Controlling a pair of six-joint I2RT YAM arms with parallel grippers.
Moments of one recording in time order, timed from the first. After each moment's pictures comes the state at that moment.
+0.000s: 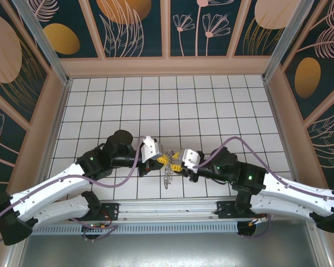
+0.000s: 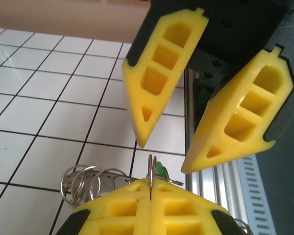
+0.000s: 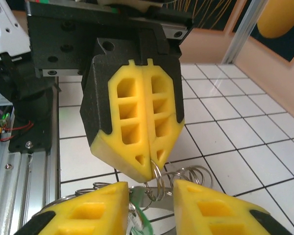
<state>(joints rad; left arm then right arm) -0.92 0.93 0.77 -0.26 0.52 0.12 1.21 0.71 0.64 -0.20 -0.03 -0.23</state>
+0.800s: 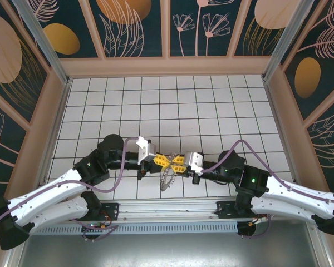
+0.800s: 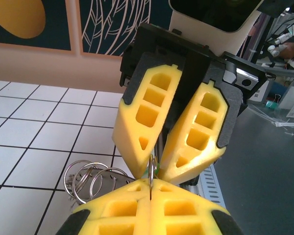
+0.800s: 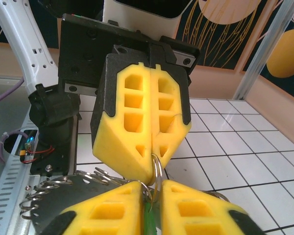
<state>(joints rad) -0.92 0.86 0.67 -0.01 0.66 -0.01 1.21 0.65 0.59 -0.08 -0.13 -0.25</state>
